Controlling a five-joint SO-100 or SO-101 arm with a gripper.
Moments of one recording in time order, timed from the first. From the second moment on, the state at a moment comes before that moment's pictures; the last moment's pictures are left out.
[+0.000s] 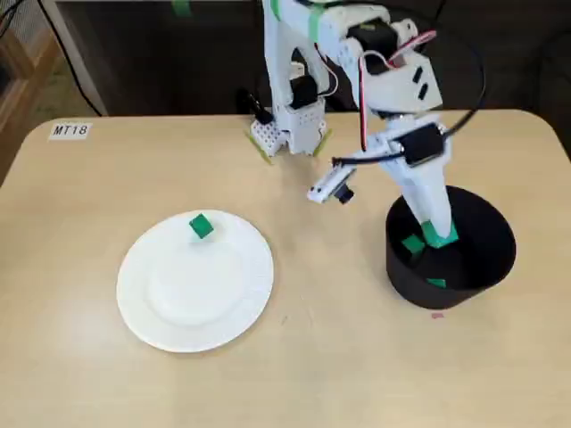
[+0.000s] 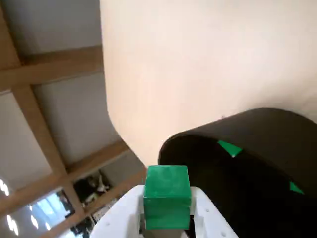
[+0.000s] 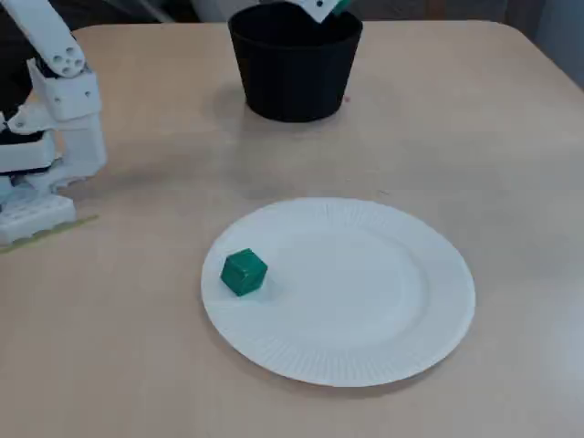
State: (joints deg) arm -30.2 110.6 111.6 38.9 5.2
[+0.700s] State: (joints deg) arm -33.4 110.4 112.2 44.6 2.0
